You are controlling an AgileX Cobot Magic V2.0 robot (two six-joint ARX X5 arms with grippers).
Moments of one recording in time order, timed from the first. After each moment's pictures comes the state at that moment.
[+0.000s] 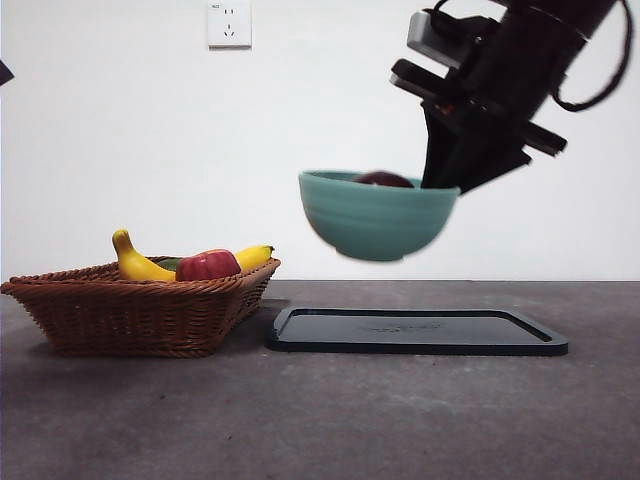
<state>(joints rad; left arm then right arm) -0.56 0.67 0.80 -0.83 0.40 -0.12 0.46 1.48 1.10 -0.47 -0.21 0.15</state>
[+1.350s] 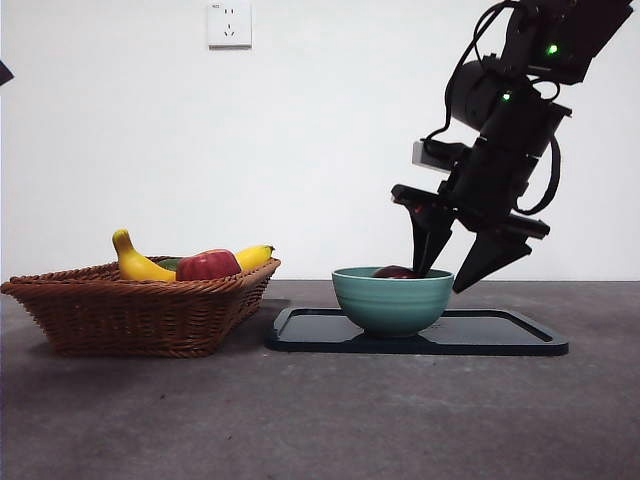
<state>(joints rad) -0.56 0.67 0.80 -0.83 0.40 -0.12 0.31 1.88 1.34 -0.44 -0.20 0.16</state>
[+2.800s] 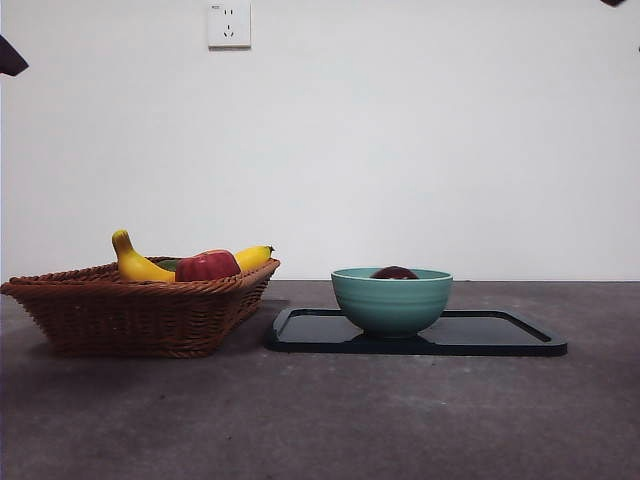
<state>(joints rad) -0.56 0.67 0.80 -0.79 0.40 -0.12 0.44 0.69 0.87 -0.91 -0.34 0.09</state>
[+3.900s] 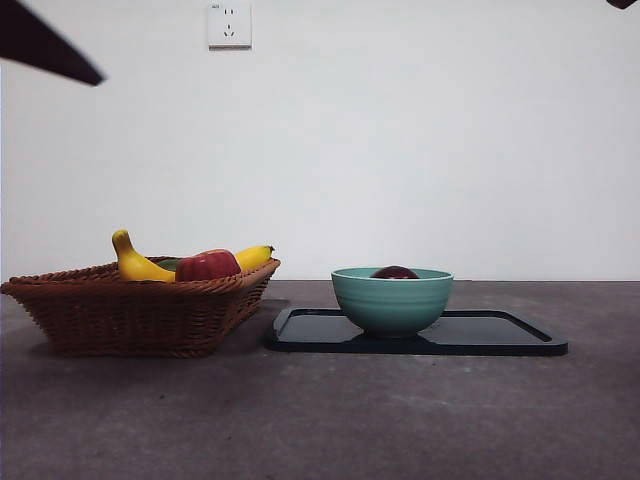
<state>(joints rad) -0.58 0.89 0.90 -0.67 0.38 -0.27 0.44 0.68 0.86 -0.91 -0.34 0.11</state>
